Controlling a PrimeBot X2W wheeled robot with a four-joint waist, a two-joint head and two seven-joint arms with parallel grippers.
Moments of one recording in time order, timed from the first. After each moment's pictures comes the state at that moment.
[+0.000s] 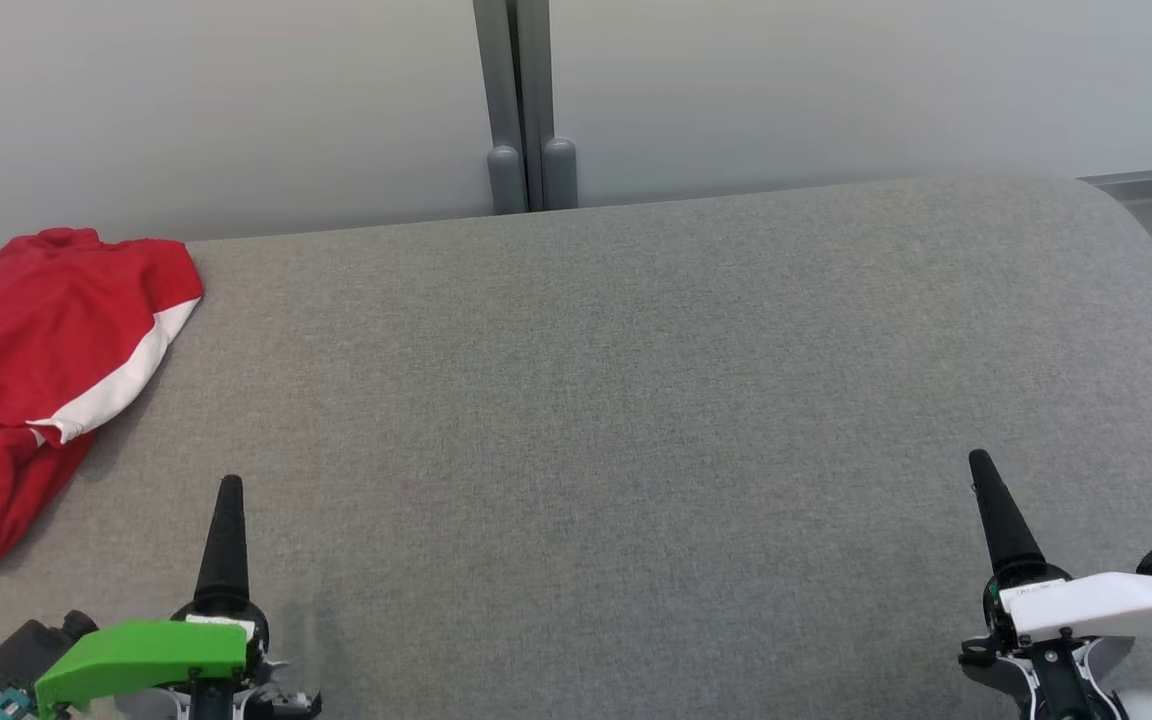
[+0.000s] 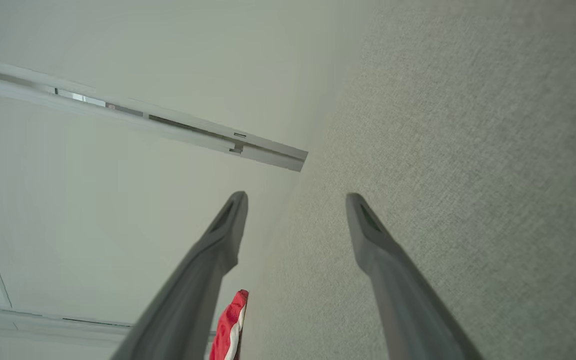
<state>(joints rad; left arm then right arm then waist) -0.02 0.04 0.04 0.19 -1.34 -0.11 -0.01 -0.05 -0.03 -0.07 0.22 1.28 0.13 -0.01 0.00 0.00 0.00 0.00</state>
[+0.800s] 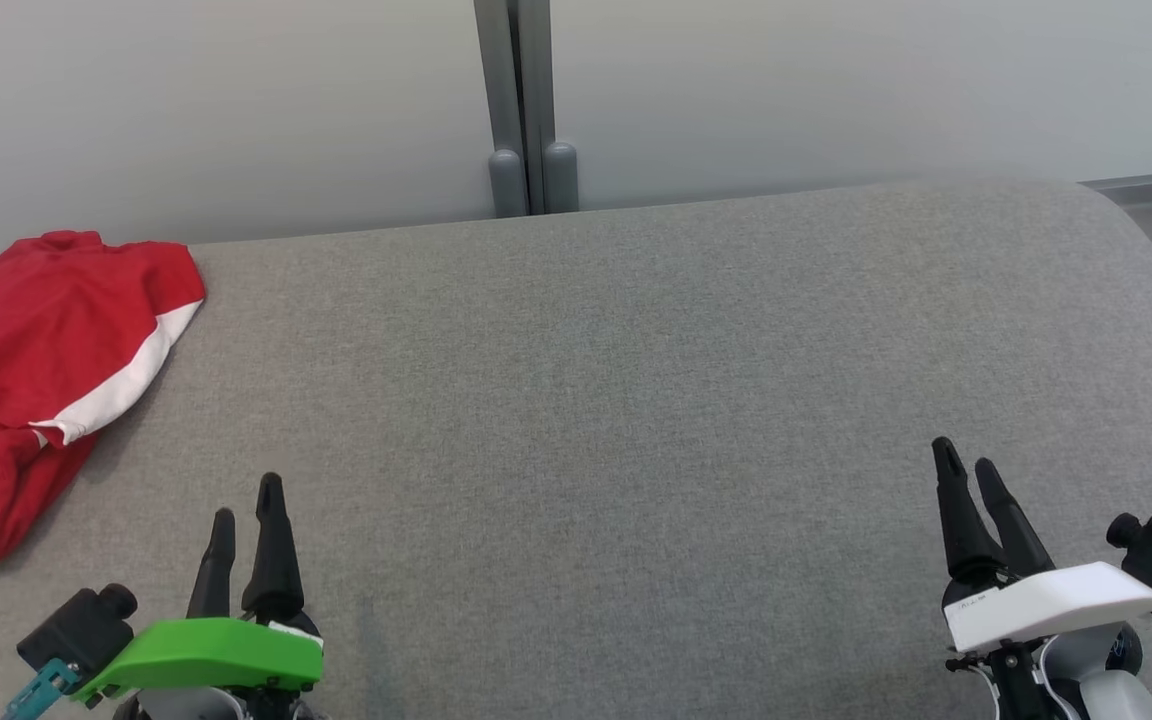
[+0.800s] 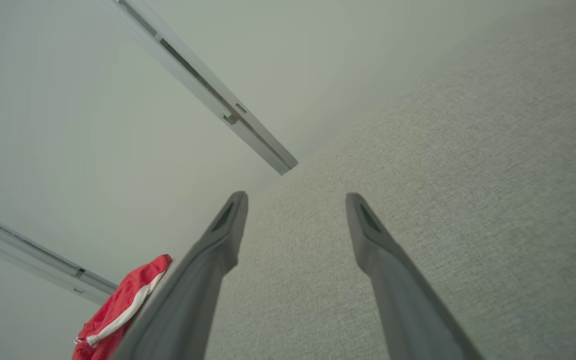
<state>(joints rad) 0.00 0.04 -0.03 0.12 -0.84 -0.05 -0.10 -0.04 -0.04 -0.03 0.15 0.79 0.13 -0.09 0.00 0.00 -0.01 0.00</state>
